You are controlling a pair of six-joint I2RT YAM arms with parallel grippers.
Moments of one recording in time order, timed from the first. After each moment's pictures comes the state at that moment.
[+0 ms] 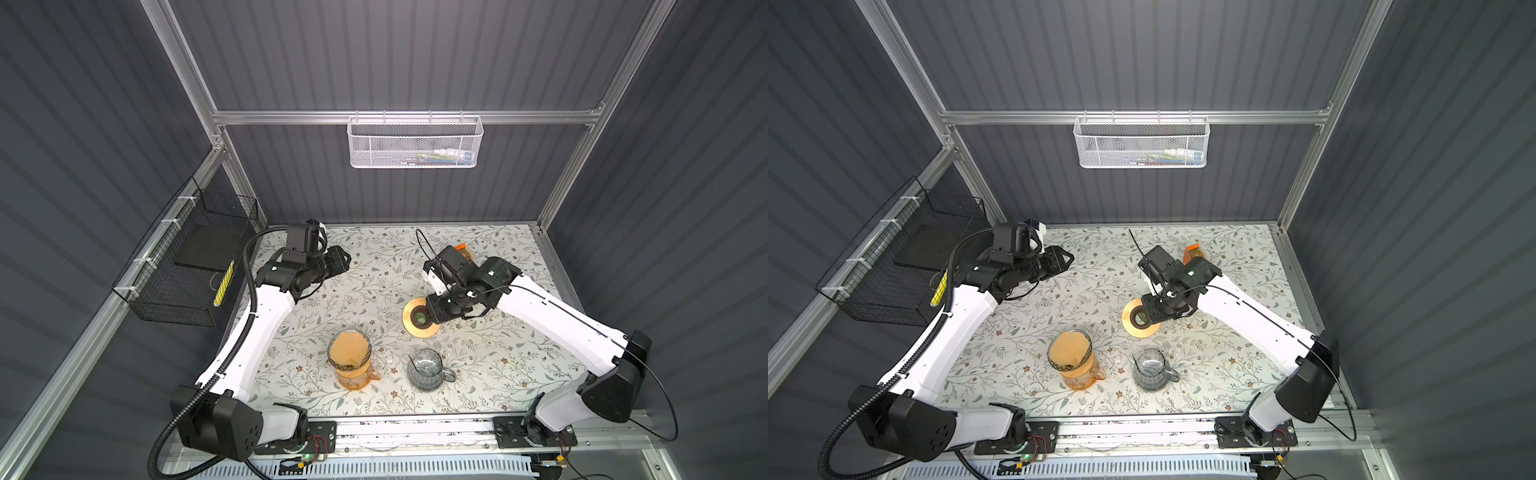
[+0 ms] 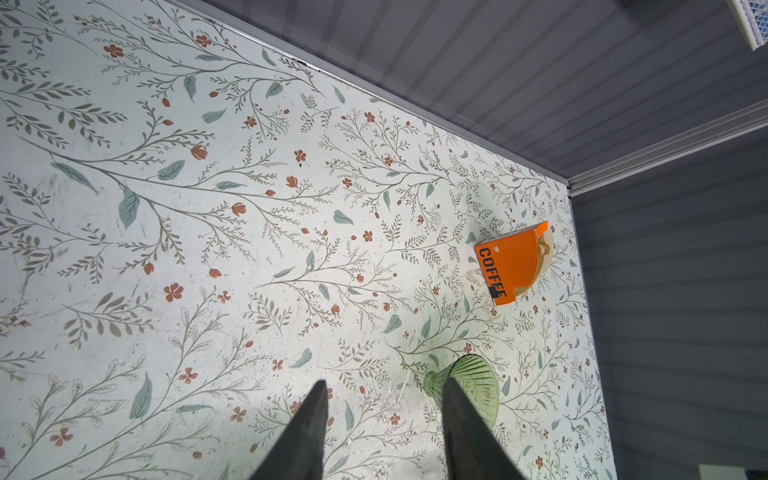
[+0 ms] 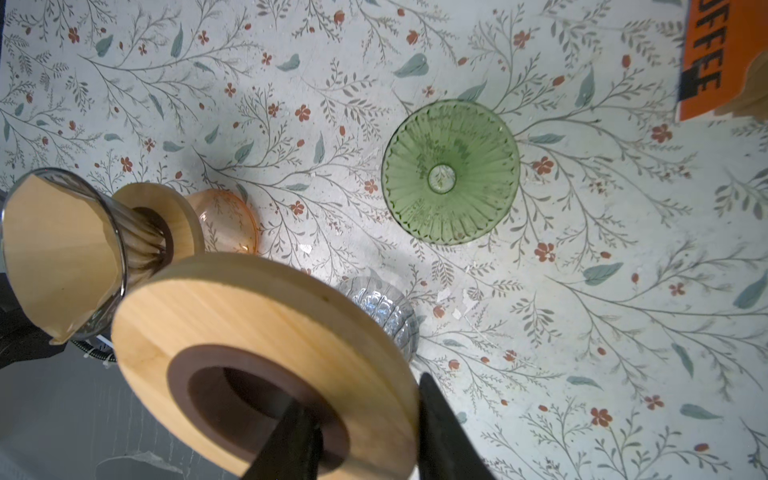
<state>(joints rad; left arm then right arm) -0.27 1.32 1.33 -0.71 0.19 -0.53 0.82 1.50 1.50 -1.17 -0.08 0.43</state>
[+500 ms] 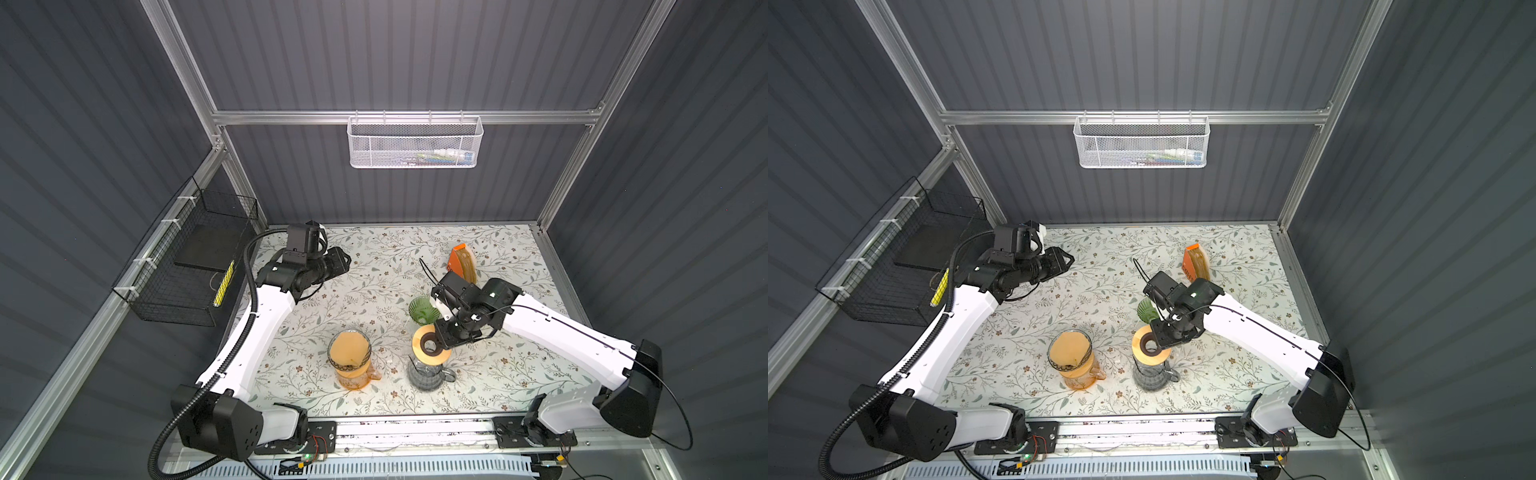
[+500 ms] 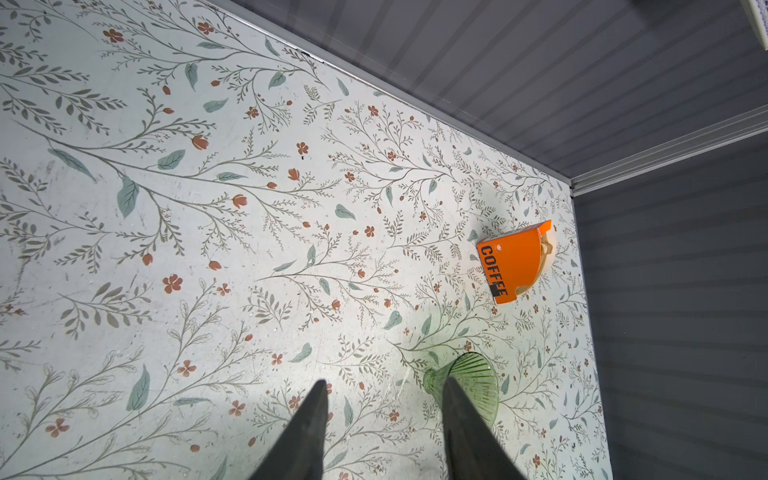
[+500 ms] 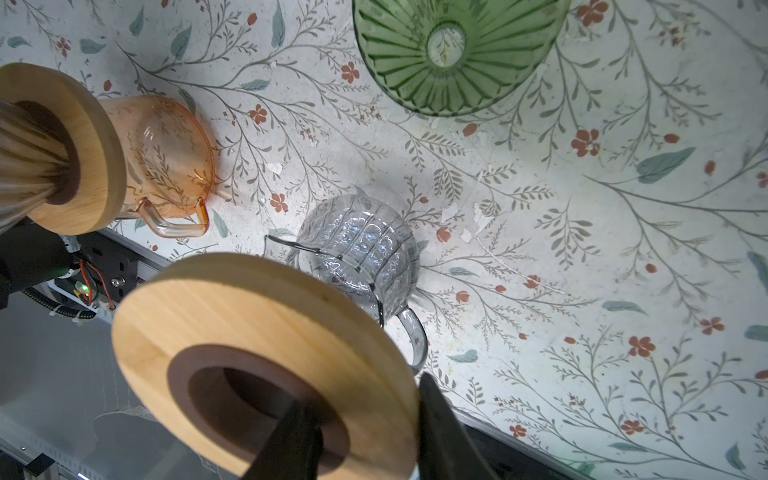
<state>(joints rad) -0.27 1.32 1.32 -0.71 0.20 -0.55 0.86 1.42 1.28 -1.17 -0.11 0.51</state>
